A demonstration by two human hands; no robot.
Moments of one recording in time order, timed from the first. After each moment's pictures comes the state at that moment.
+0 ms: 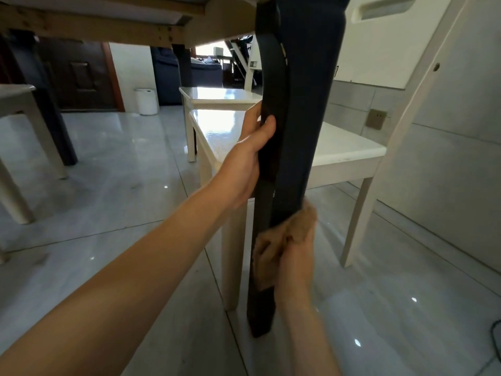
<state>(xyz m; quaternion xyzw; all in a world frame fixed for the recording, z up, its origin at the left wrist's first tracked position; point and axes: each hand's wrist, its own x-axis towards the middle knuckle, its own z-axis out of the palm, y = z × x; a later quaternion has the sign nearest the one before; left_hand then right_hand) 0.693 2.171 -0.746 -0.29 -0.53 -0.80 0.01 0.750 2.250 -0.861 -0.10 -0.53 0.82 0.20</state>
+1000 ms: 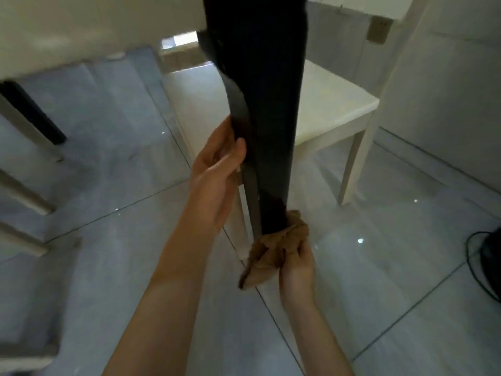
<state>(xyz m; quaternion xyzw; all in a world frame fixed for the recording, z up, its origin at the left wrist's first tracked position) 0.713 2.163 -0.725 -0.16 -0.57 -0.81 -0.01 0.790 2.259 -0.869 -0.23 -0.51 0.82 0.11</state>
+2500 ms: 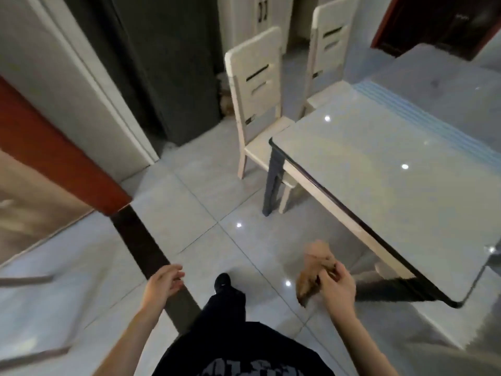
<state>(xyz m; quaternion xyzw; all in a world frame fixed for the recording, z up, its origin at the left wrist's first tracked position) 1.379 2.038 -0.265 0.71 -0.34 -0.57 0.21 1.039 2.172 -0.236 0.16 -0.80 0.43 -0.38</state>
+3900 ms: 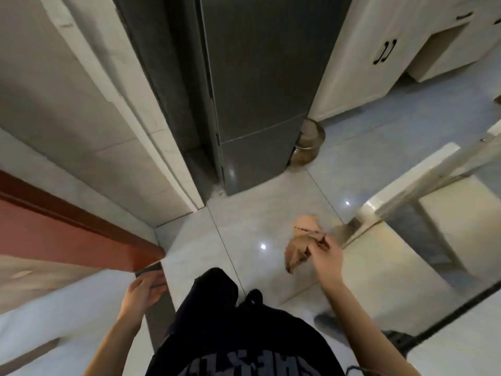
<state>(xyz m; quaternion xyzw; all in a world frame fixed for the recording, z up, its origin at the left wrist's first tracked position) 1.504 1.411 -0.270 0.76 -0.20 -0.54 0.30 1.118 1.375 -0.261 0.33 -0.79 0.39 -0.34</state>
